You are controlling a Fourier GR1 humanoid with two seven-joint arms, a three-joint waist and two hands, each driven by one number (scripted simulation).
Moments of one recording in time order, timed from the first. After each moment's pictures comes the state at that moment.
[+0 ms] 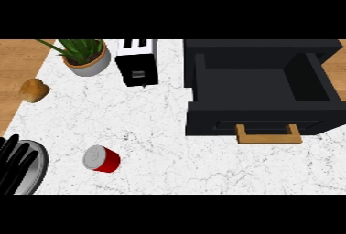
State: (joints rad) left arm 0.41 0.09 0.17 -2.35 0.40 -0.18 0.48; right arm 0.41 -0.14 -0.42 -2.12 -0.33 0.25 0.03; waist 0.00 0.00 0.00
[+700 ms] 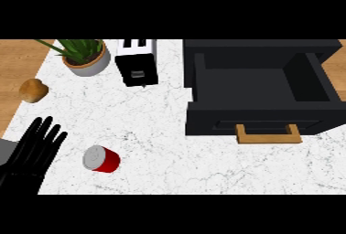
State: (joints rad) left arm 0.27 0.02 0.11 -2.14 0.30 -0.15 0.41; right arm 0.43 -0.12 -0.53 -2.14 -0.40 0.35 0.07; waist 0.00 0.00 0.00
